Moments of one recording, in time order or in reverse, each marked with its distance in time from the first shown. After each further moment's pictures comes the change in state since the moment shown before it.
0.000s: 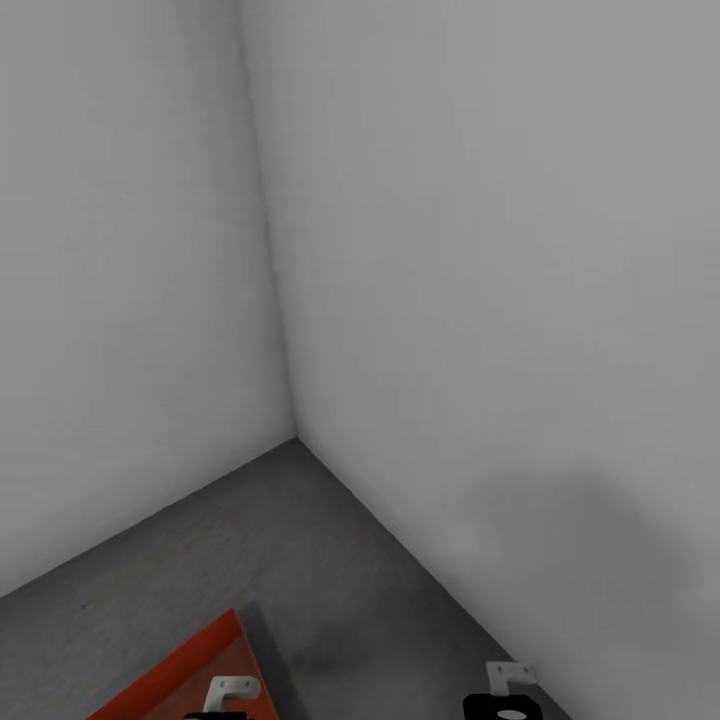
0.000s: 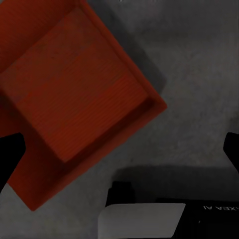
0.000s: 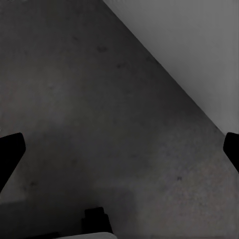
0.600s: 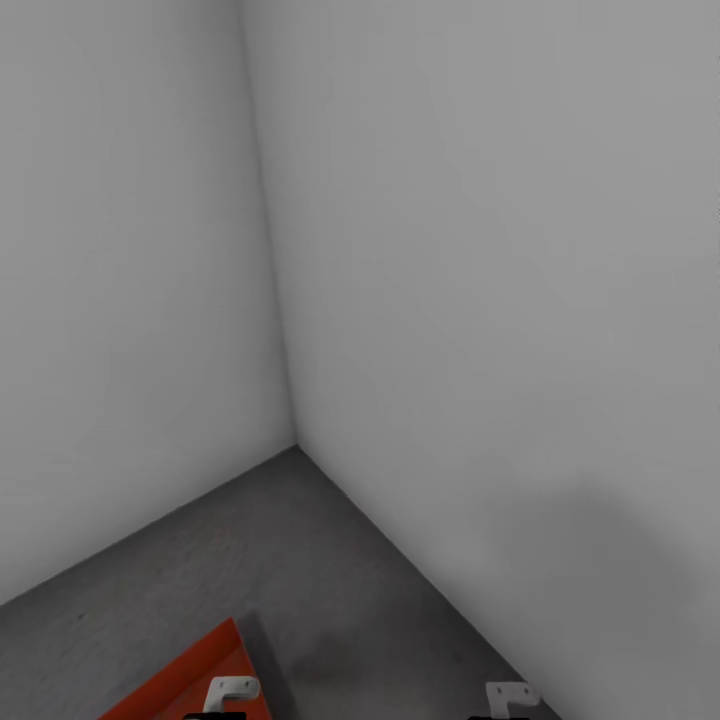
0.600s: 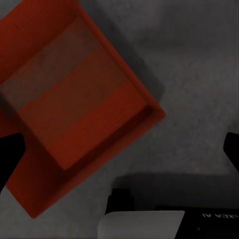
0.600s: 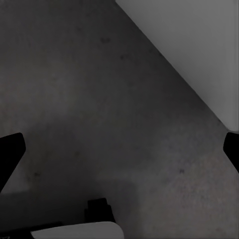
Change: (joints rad) left arm 0.000 0.000 0.000 0.000 0.000 0.000 -0.001; right arm 0.034 0.014 0.000 0.011 0.000 0.000 0.001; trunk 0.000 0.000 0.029
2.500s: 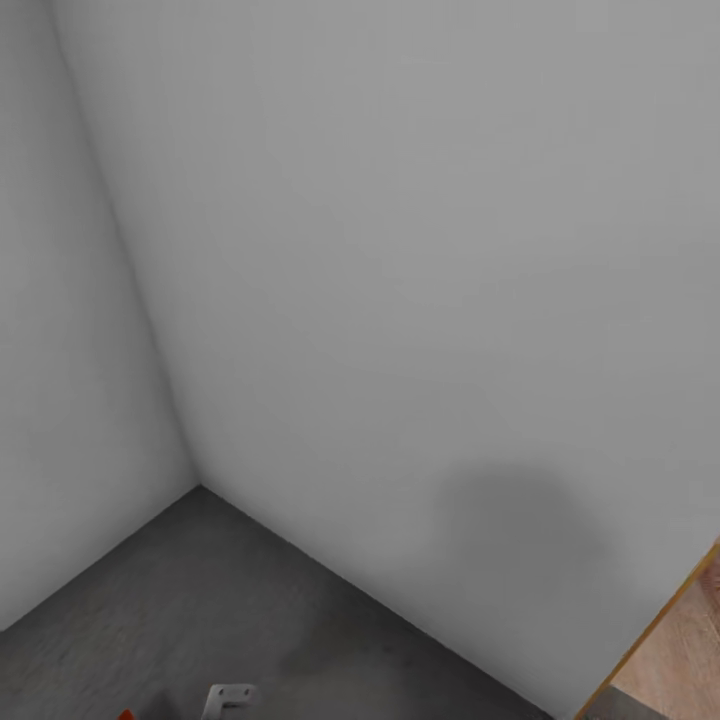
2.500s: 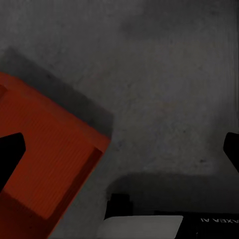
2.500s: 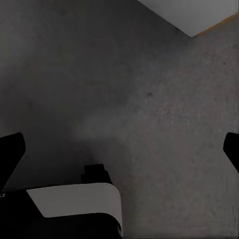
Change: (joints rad) left arm 0.014 -0.002 0.000 0.000 0.000 0.001 0.000; right arm 0.103 0.001 -0.001 0.021 -0.002 0.002 0.014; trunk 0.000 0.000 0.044
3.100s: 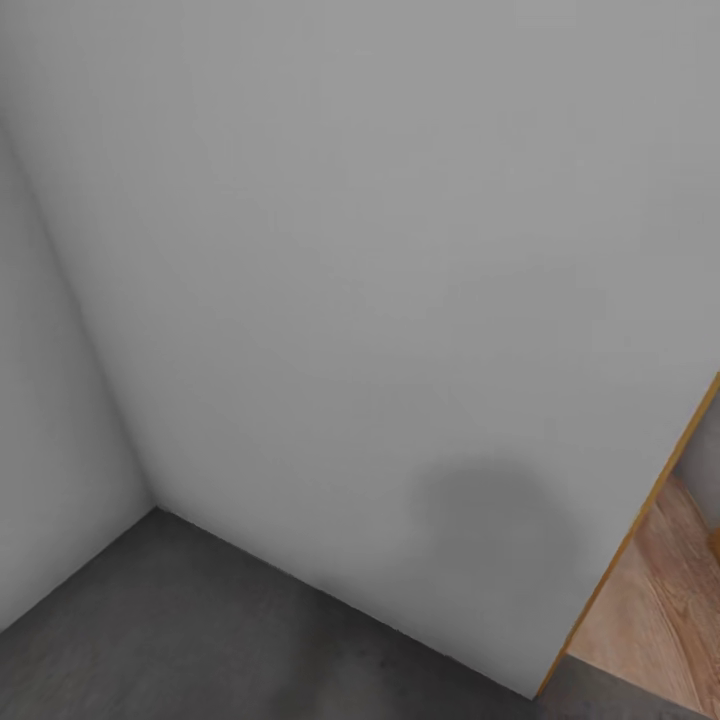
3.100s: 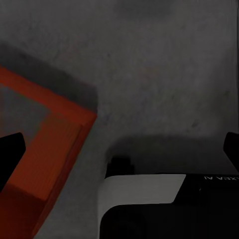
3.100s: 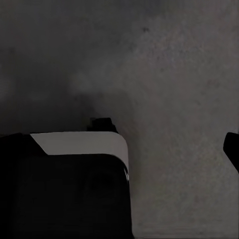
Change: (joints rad) left arm 0.109 0.001 0.001 -0.001 0.000 -0.001 0.000; right arm 0.143 -0.003 0.000 0.002 -0.009 -0.038 0.045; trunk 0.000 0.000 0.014
